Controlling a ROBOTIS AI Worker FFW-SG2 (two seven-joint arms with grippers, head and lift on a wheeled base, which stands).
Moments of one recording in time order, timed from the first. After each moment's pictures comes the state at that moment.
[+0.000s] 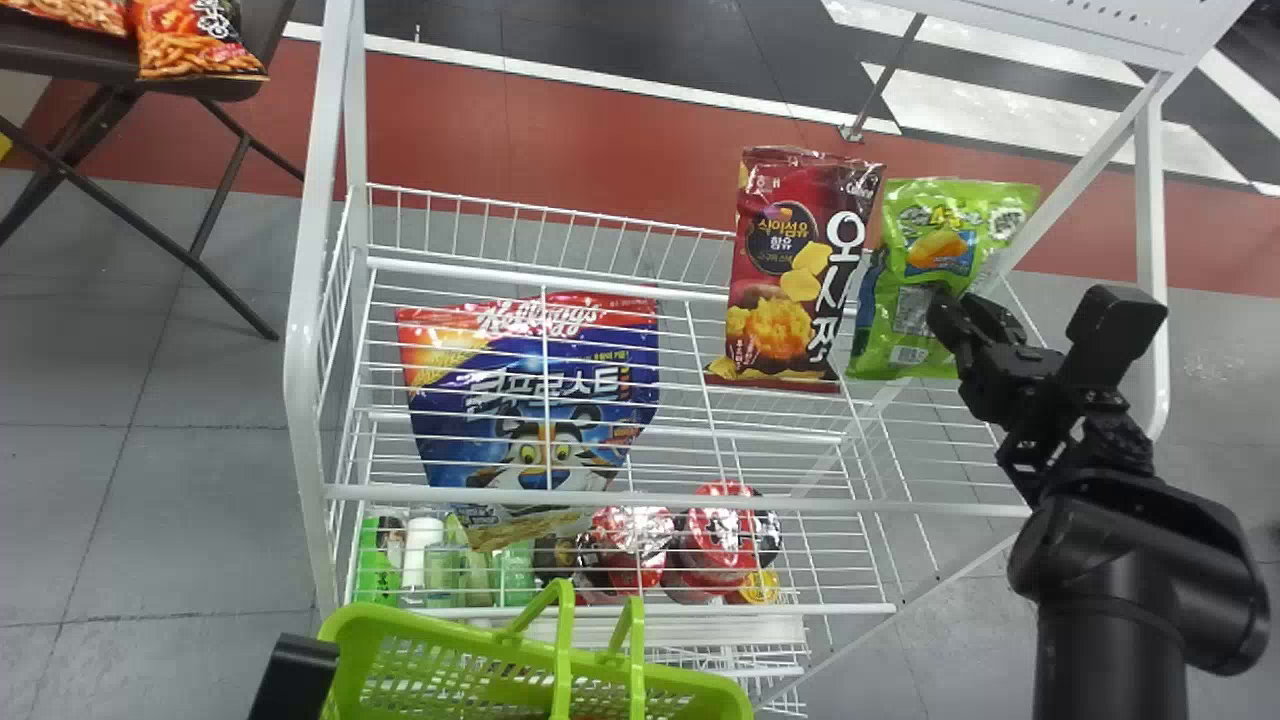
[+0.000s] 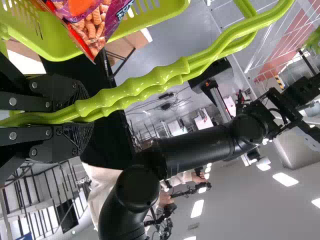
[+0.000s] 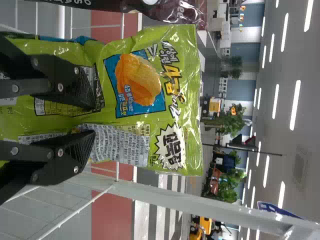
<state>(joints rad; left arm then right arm) 0.52 0.15 -0.27 -2.32 0.34 1.37 -1.01 -0.04 -0.15 -0.60 -1.58 0.07 0.29 0.43</state>
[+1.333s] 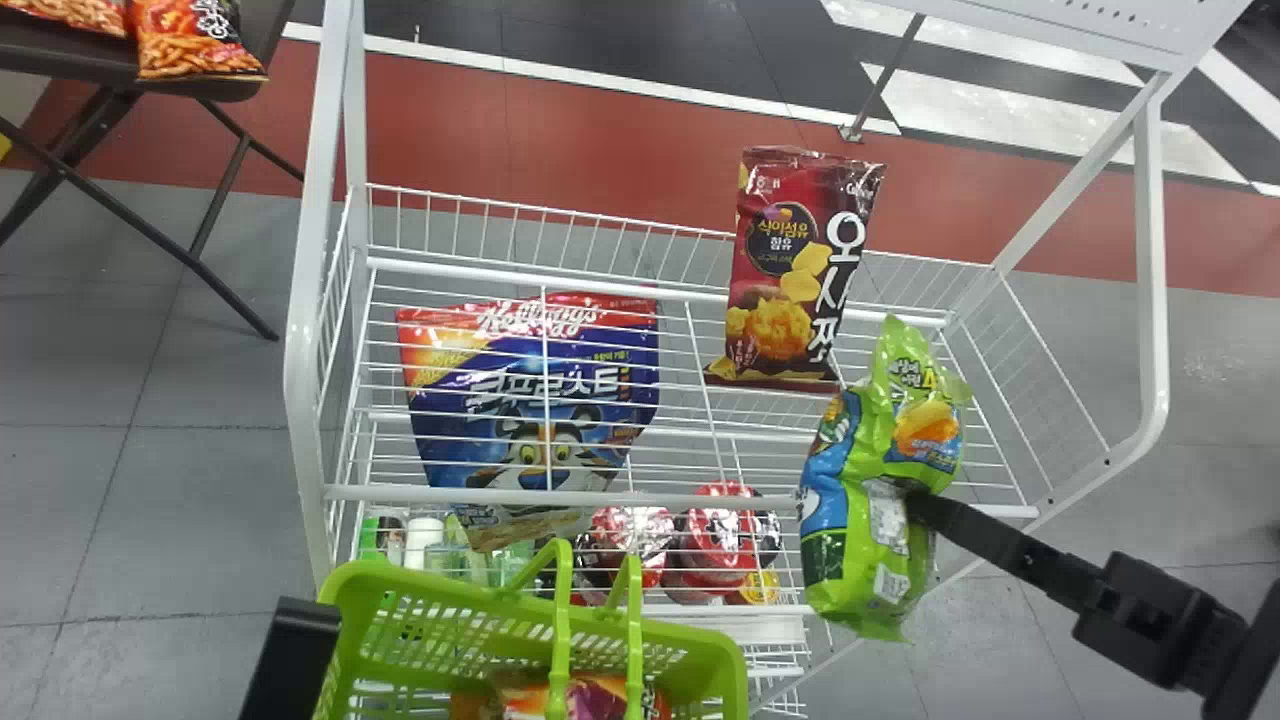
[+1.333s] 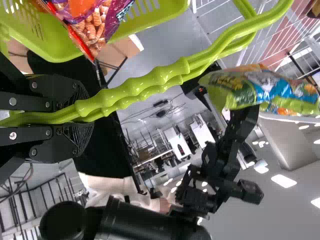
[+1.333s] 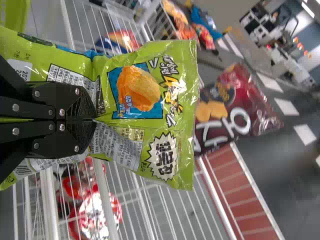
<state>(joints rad) 0.49 0.14 -0.27 -2.33 0.34 1.33 -0.97 0.40 -0.03 -0.96 -2.58 -0.48 1.57 0.82</state>
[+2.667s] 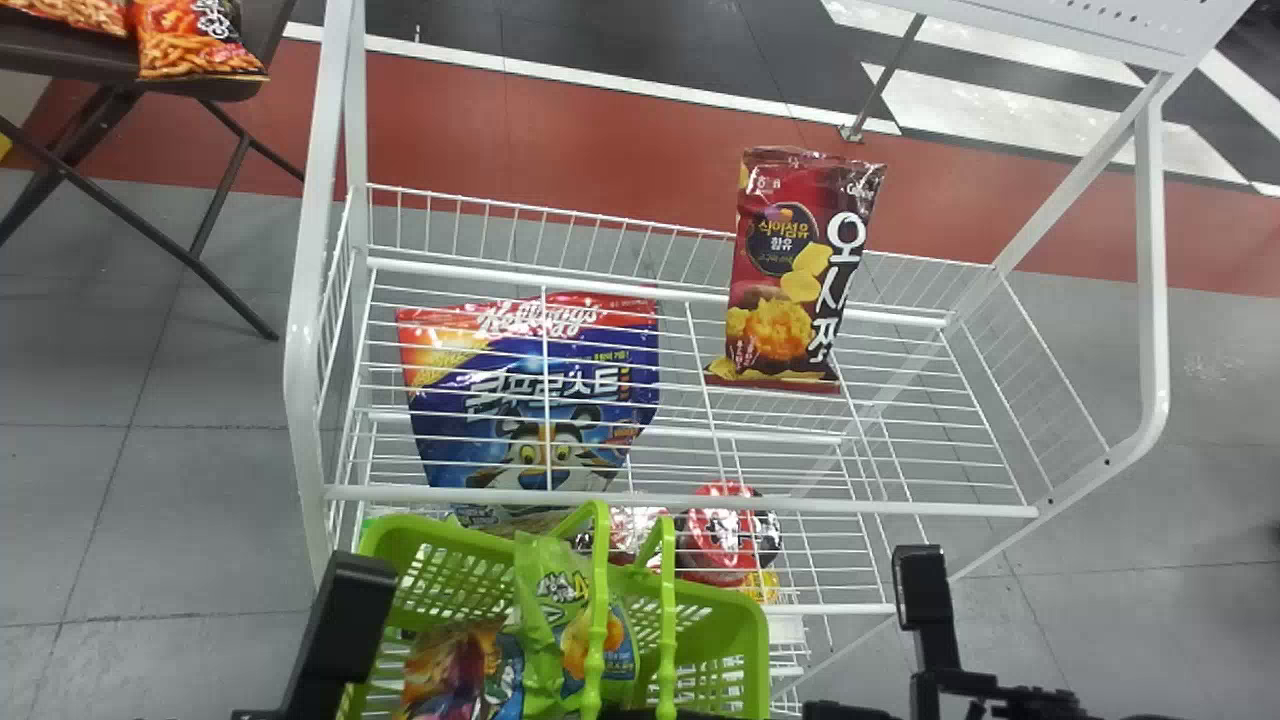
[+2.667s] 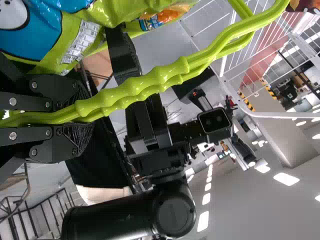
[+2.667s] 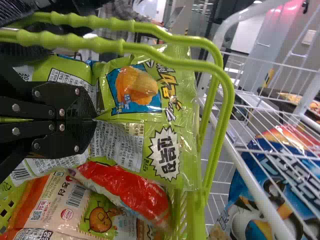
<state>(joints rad) 0.42 0.12 -0.33 -2.30 0.34 1.31 -0.91 0.53 -0.09 -0.44 -2.29 -0.45 1.57 0.97</state>
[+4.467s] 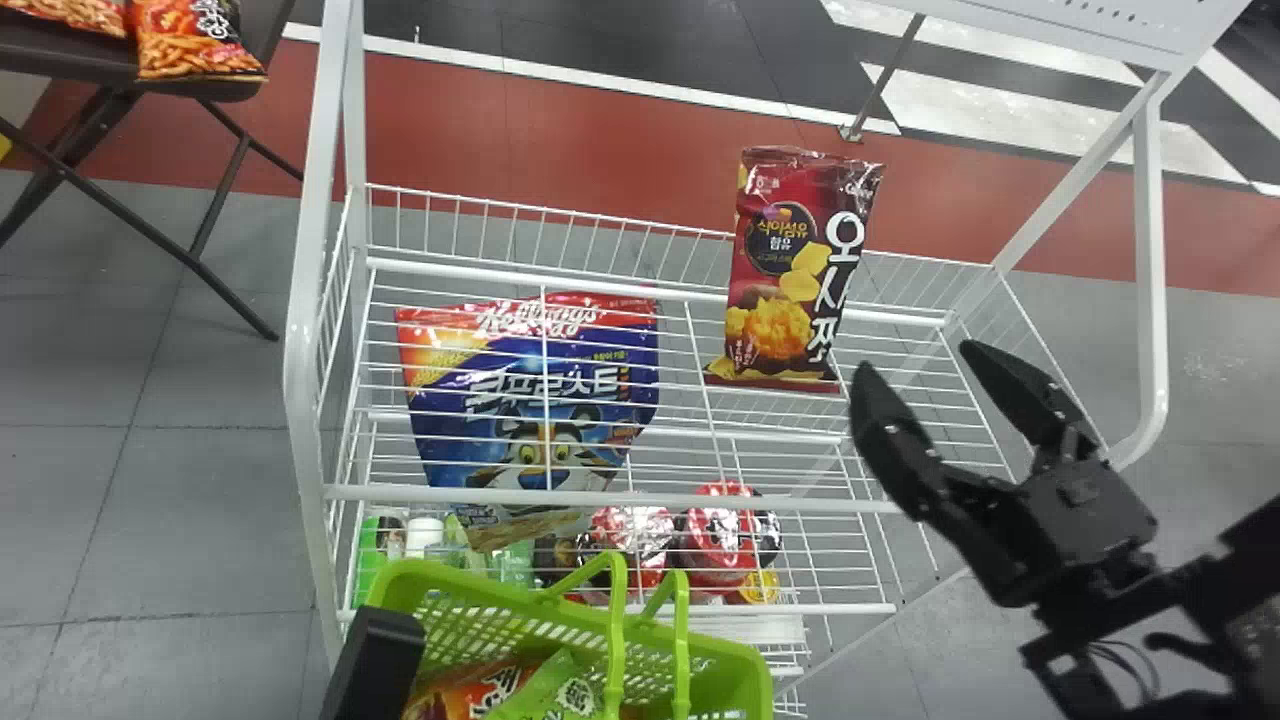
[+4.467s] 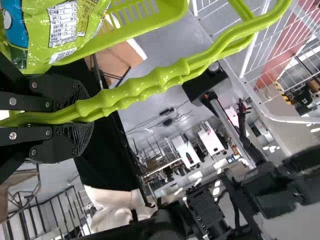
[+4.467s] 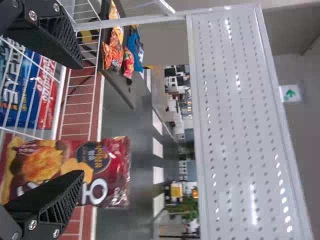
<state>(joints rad) 0.47 0.13 -0.37 -2.30 0.30 1.31 -0.89 0.79 0.00 -0.39 -2.48 -0.28 0.13 0.49</state>
